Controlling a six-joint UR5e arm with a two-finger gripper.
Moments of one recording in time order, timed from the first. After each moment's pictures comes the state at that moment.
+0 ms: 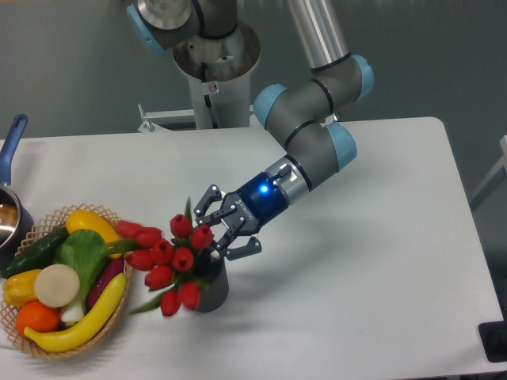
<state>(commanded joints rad) 2.62 -1.98 -1.93 -0.79 0.15 1.51</state>
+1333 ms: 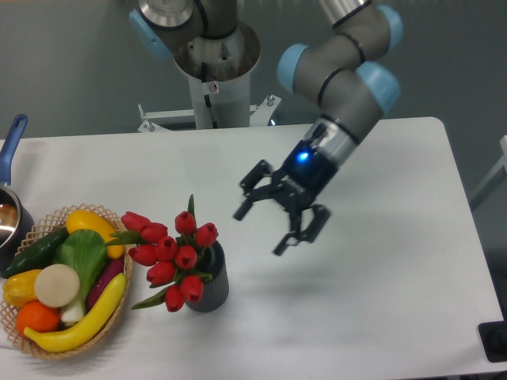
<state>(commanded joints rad) 2.78 -1.82 -1.71 -0.80 0.51 1.53</state>
